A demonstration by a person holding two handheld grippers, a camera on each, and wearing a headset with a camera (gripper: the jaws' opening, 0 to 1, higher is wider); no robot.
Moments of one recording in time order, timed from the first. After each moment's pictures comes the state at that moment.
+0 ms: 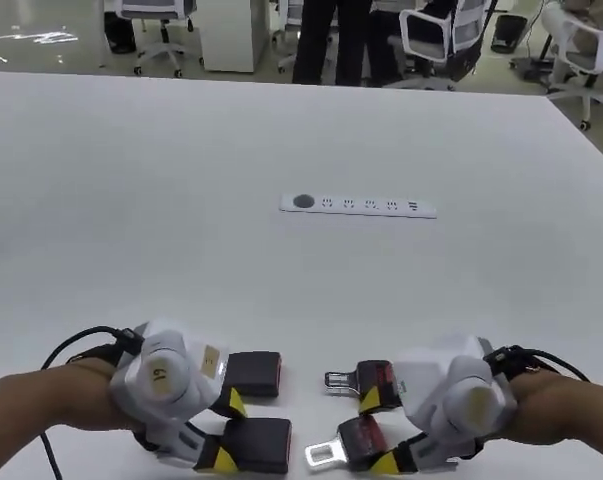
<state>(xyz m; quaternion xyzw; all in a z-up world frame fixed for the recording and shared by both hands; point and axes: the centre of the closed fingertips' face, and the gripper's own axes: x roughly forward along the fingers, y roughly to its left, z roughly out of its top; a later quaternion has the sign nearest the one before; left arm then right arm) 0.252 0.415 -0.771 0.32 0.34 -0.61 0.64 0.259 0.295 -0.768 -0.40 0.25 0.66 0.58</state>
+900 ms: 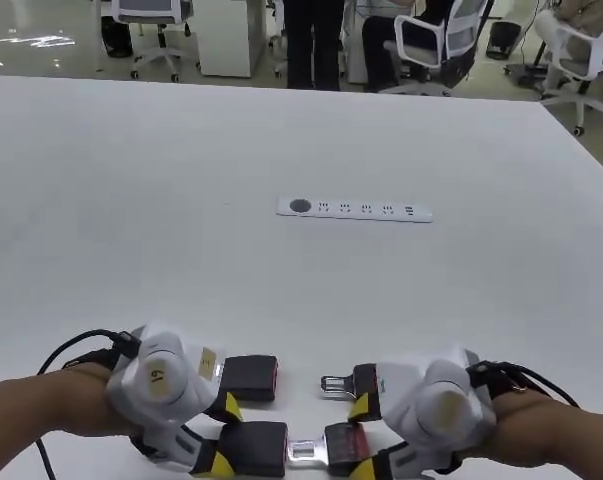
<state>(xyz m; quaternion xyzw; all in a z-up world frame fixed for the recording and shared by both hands) 0.254 0.416 -0.772 0.32 0.34 -0.61 0.64 0.258 0.309 -0.768 -0.36 0.29 0.62 0.63</state>
